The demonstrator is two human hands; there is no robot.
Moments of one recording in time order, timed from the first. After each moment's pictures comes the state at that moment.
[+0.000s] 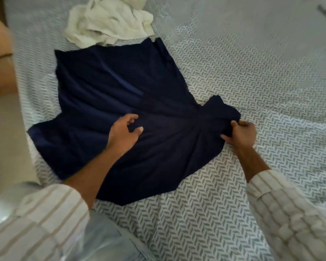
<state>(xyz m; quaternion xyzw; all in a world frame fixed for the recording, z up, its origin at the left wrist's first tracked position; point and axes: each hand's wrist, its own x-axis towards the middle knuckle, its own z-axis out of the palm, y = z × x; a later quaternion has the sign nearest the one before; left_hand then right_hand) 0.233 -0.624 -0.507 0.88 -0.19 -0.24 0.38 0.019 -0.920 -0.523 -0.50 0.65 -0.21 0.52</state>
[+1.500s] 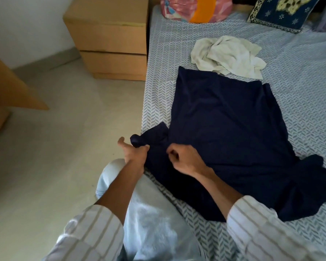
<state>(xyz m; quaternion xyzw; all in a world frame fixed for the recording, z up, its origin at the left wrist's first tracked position) 0.291 -0.350 -0.509 0.66 0.35 -0.13 0.65 0.249 -0.525 -0.508 -0.95 -0.01 0.12 0.29</state>
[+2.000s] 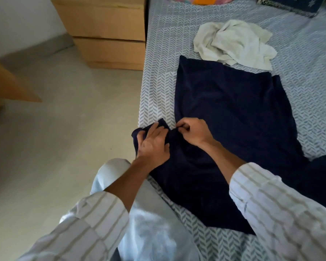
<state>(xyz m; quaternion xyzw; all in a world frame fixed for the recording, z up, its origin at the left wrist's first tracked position) 0.311 -0.387 -0.530 0.96 -0.18 -0.10 0.20 0.333 -0.575 -0.519 -0.94 0.05 0.10 0.32</state>
